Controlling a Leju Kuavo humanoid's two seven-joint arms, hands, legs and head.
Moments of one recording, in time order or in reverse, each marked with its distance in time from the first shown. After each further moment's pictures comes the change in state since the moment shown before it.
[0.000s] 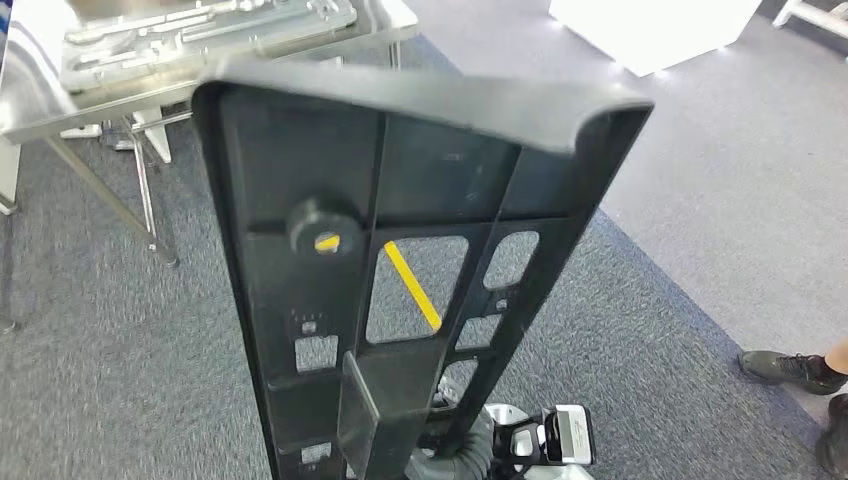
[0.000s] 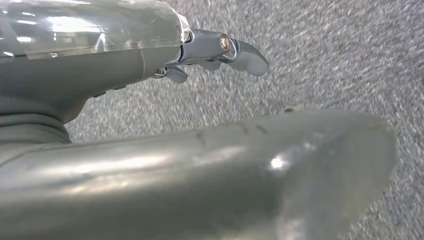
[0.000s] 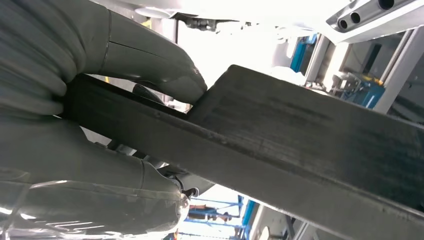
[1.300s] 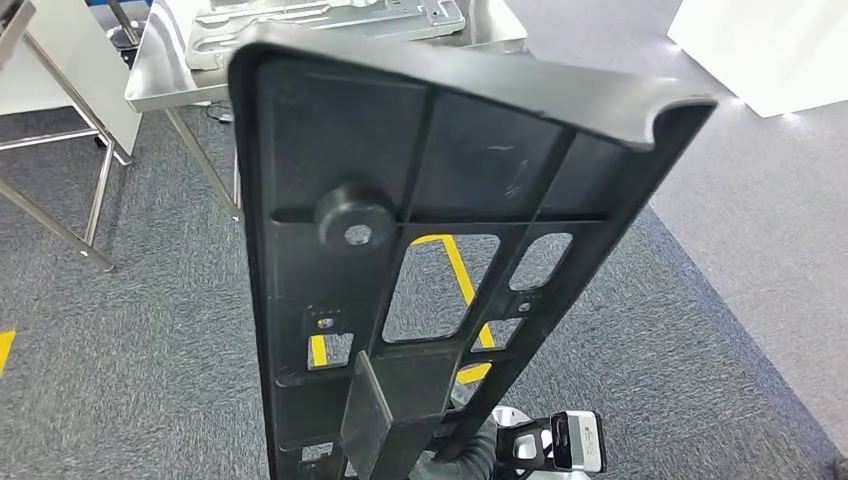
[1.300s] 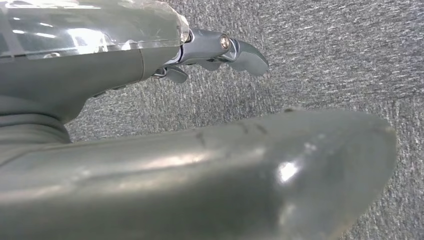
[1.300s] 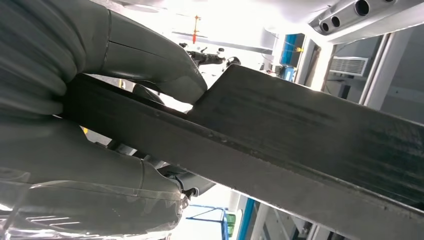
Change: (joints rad) left arm -0.001 0.011 0.064 -0.001 0.000 -0.103 -0.076; right arm 0.024 0.009 -0.011 -0.038 0.000 -0.014 0.000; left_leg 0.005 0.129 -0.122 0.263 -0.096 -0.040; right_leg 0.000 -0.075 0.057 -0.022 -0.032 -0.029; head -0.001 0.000
